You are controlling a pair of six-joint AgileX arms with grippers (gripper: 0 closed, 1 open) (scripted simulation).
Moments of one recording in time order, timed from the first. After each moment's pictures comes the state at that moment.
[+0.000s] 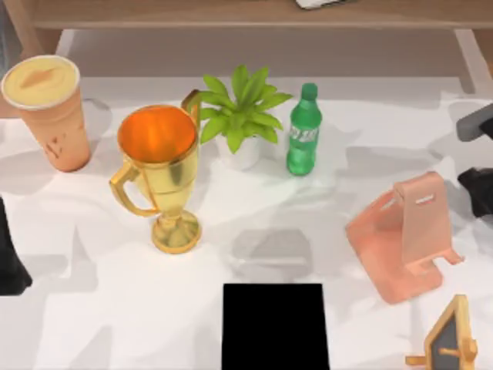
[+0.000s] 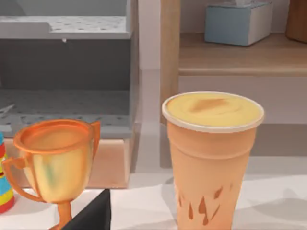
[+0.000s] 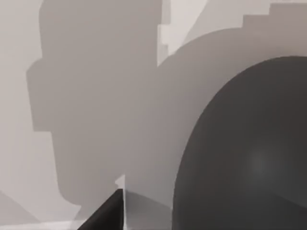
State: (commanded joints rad) left arm 0.00 0.00 0.00 0.00 0.00 0.00; right arm -0.02 2.16 1.44 -0.85 0.01 -0.54
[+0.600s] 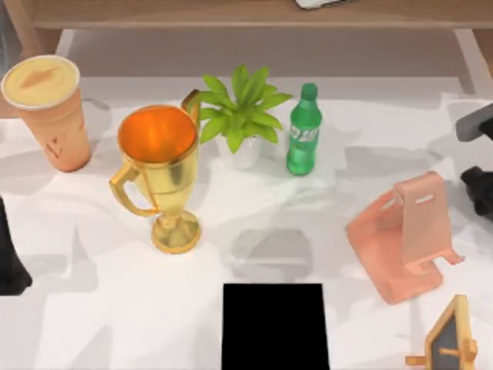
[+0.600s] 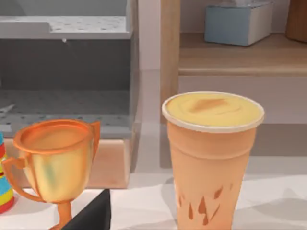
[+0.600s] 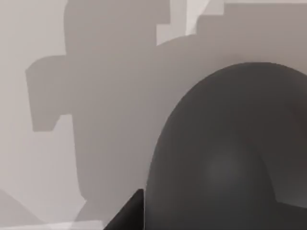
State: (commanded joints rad) left arm 0.00 0.00 0.00 0.00 0.00 0.00; right arm -0.02 2.16 1.44 -0.85 0.01 -0.54
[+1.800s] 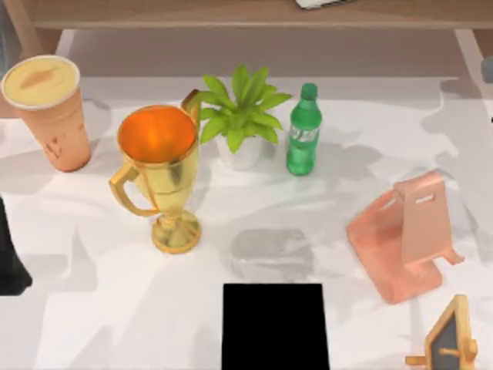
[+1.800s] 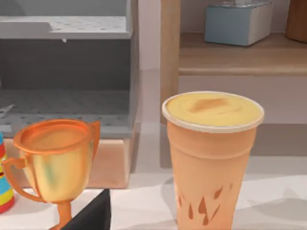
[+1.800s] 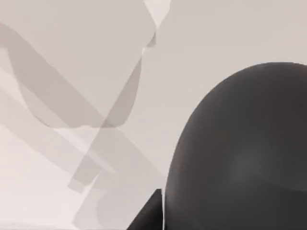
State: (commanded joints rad) left arm 0.00 0.00 0.00 0.00 0.00 0.00; right arm -0.02 2.03 1.69 -1.22 -0.01 -0.54
